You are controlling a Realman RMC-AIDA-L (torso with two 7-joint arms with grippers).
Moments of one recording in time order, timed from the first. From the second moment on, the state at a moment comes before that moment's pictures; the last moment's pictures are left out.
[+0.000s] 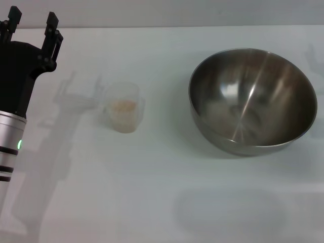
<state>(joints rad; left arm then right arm) -0.35 -2.08 -0.69 -0.40 2.23 1.44 0.07 0.47 2.07 -1.82 -0.20 0.61 -1.40 -0.29</state>
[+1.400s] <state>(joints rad) -0.36 -2.08 -0.71 -0.37 2.23 1.44 0.07 0.34 2.07 -1.31 -1.57 0.51 0.92 -0.37</state>
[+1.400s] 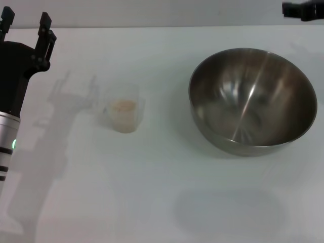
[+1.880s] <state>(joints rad) -0.38 -2.08 -0.72 -0.37 2.23 1.45 0.07 0.57 2.01 -1.09 -1.46 0.49 1.47 -0.37</state>
